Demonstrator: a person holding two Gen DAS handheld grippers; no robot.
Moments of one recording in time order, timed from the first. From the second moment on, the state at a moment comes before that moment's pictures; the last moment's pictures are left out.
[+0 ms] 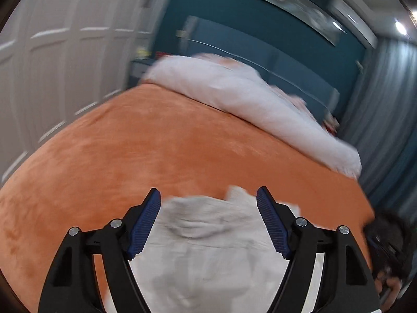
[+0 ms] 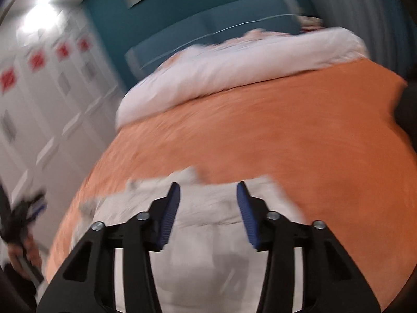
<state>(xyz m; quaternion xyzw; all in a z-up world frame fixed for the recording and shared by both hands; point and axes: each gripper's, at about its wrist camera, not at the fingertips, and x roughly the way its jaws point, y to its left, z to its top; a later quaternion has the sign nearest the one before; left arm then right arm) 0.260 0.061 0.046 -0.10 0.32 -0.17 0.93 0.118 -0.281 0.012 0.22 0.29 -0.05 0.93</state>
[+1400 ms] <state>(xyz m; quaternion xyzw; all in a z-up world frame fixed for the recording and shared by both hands) 0.394 0.088 -0.123 -0.10 0.47 -0.03 0.88 0.209 -0.337 -0.114 0.22 0.39 -0.12 0.89</state>
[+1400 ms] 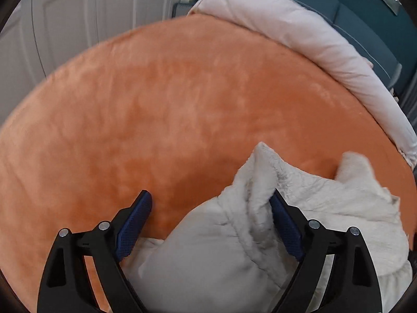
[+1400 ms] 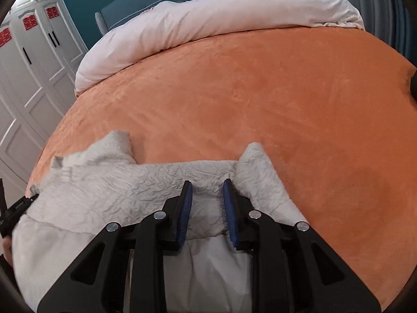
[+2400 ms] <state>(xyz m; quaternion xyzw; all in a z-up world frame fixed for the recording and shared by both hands) 0.189 0.008 -0.082 0.02 0.46 -0.14 0.88 0.069 -0.162 -0.063 0.11 0.42 0.00 0.90</state>
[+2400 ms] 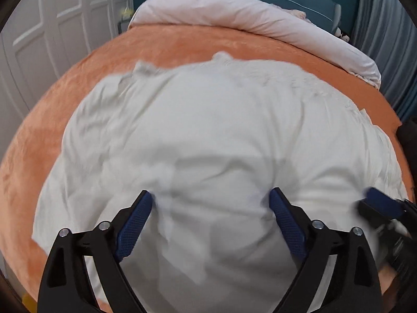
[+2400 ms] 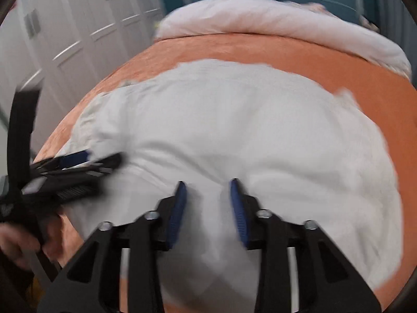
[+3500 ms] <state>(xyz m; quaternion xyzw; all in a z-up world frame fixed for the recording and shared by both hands) 0.138 0.052 -0.080 0.00 0.50 -0.08 0.86 0.105 -0.122 -0.061 0.08 0.55 -0.03 0.83</state>
